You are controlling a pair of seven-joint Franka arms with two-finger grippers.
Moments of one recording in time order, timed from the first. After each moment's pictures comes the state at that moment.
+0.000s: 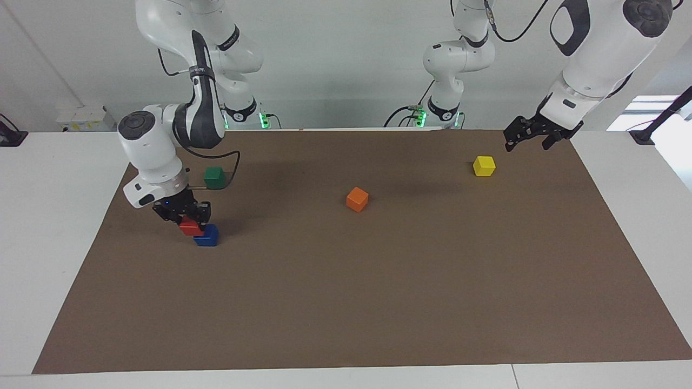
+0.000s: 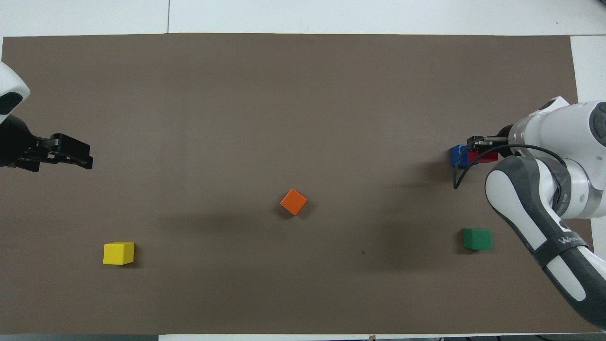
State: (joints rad) left arm 0.08 0.01 -0.17 -1.60 -0.01 1.50 -0.04; right arm -0.09 0.13 0.04 -2.10 -0.03 2.34 0.06
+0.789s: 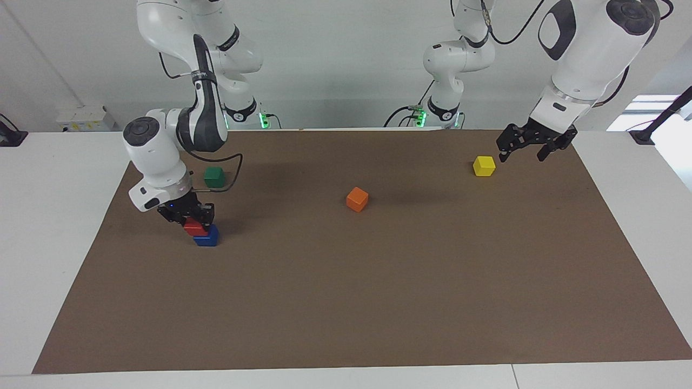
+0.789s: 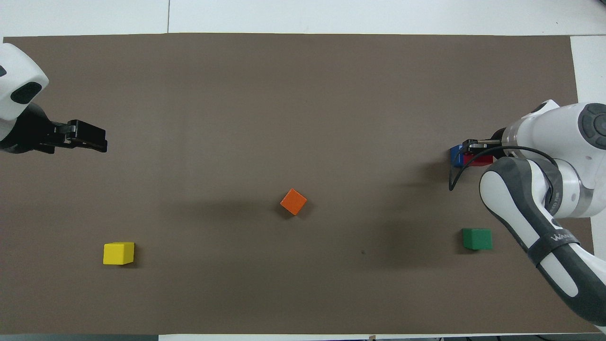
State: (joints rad) left arm 0.08 0.03 -0.19 -1.60 -0.01 1.59 -0.05; right arm -0.09 0.15 0.05 -2.11 -0.03 2.34 0.06
